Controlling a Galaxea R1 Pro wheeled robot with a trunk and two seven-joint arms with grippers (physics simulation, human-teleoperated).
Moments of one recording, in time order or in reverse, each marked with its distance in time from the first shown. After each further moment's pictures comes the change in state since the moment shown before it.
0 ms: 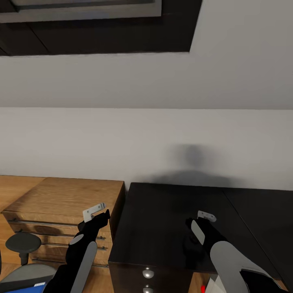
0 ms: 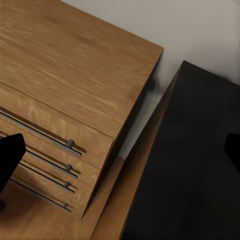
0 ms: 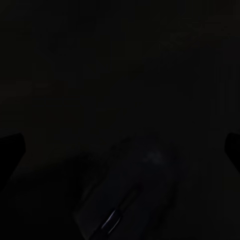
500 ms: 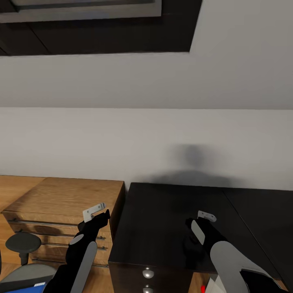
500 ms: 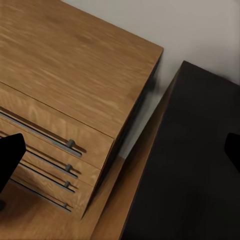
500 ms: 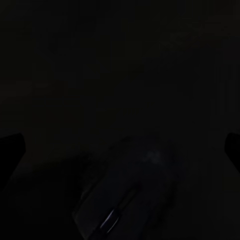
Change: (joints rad) left arm 0.000 -0.001 0.000 0.000 -0.001 0.000 0.001; right arm 0.000 0.000 -0.002 0.000 0.000 0.002 -0.002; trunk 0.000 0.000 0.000
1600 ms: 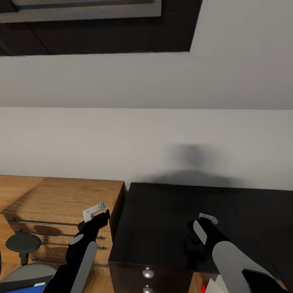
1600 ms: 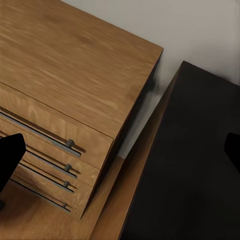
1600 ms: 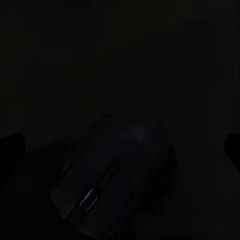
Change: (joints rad) left arm 0.000 -0.001 0.001 -0.001 0.003 0.000 0.000; right arm 0.000 -0.015 -0.005 0.003 -0.006 0.084 0.002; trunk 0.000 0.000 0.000
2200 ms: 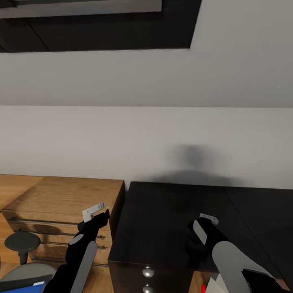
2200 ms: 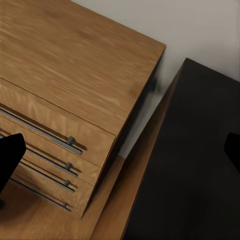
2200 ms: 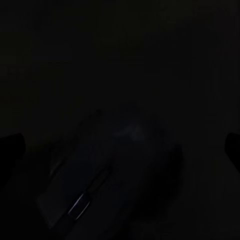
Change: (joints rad) left arm 0.000 0.000 0.002 0.000 0.000 0.000 0.001; right arm 0.000 0.001 0.001 0.001 0.000 0.000 -0.020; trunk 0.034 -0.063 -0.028
